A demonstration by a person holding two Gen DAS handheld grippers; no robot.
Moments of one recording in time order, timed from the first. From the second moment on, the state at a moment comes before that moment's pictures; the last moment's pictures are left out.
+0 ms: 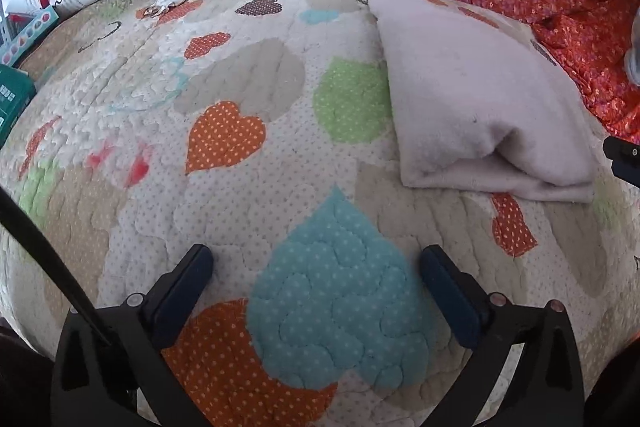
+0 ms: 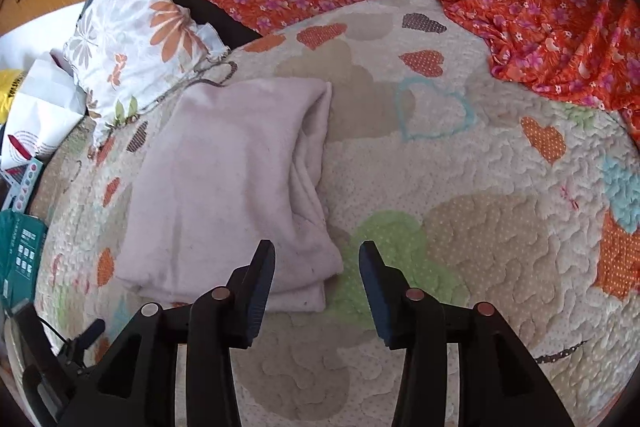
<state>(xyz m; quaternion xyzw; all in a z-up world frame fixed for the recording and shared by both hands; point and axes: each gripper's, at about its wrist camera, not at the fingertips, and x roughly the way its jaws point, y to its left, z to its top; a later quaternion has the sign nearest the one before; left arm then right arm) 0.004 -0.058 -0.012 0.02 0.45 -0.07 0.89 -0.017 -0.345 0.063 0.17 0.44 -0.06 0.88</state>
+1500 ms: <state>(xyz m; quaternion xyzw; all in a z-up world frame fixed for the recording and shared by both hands) 0.012 -0.048 0.011 0.00 0.48 -0.05 0.88 -0.021 -0.272 0.053 -0.01 0.44 -0.10 0.89</state>
